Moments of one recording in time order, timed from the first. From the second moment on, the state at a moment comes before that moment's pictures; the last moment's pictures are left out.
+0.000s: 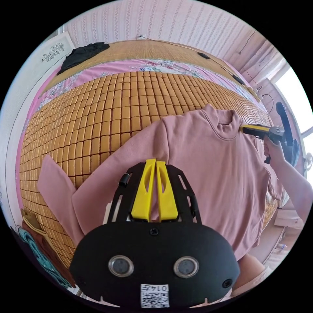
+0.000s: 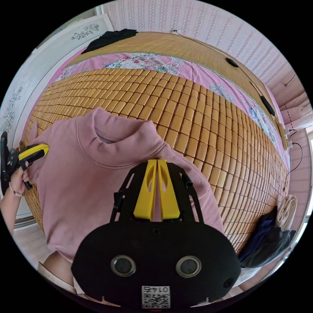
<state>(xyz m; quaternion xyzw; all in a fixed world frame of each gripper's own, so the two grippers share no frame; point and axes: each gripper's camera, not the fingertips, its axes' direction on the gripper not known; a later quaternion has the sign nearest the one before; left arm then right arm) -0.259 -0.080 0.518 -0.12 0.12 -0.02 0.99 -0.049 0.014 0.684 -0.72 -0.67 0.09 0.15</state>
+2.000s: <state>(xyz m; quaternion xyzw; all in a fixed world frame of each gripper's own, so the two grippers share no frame) 0.217 -0.014 0.463 -0.12 0.30 0.33 0.89 0.673 0.177 0.517 -0.78 -0.09 0.57 0.23</state>
